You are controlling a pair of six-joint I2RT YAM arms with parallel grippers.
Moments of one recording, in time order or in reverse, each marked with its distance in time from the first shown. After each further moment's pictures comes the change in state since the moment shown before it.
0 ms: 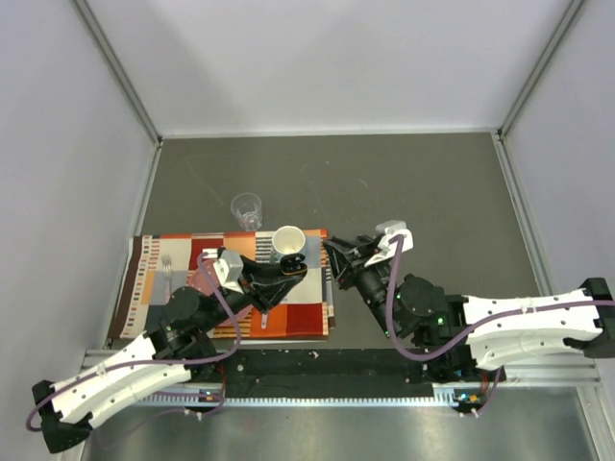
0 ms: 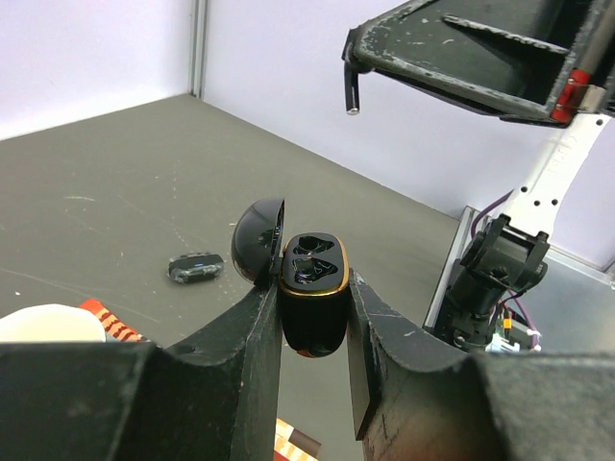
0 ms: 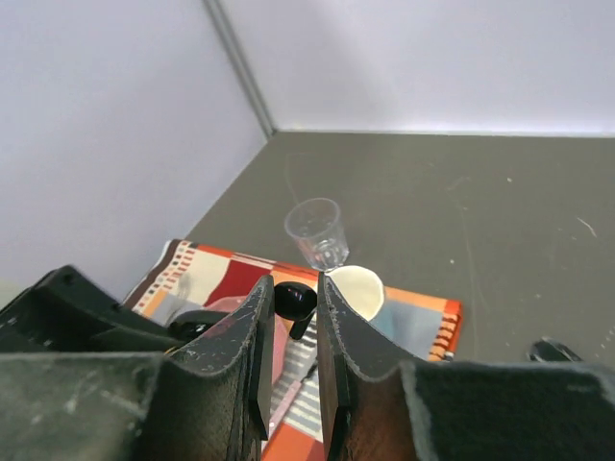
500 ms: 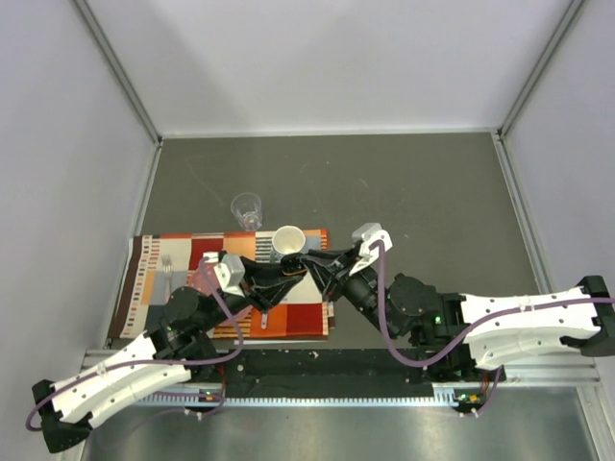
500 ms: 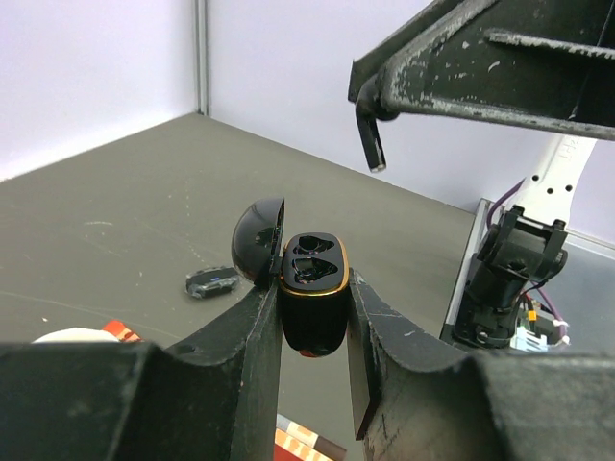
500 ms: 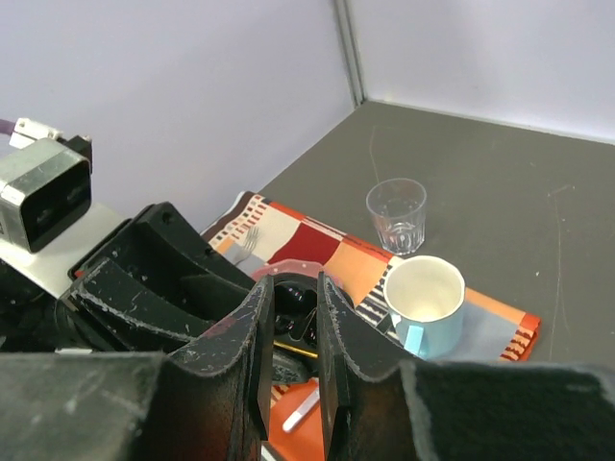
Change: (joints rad) left arm 0.000 0.005 0.000 0.021 0.024 0.082; right arm 0.027 0.046 0.054 -0.051 -0.241 0.002
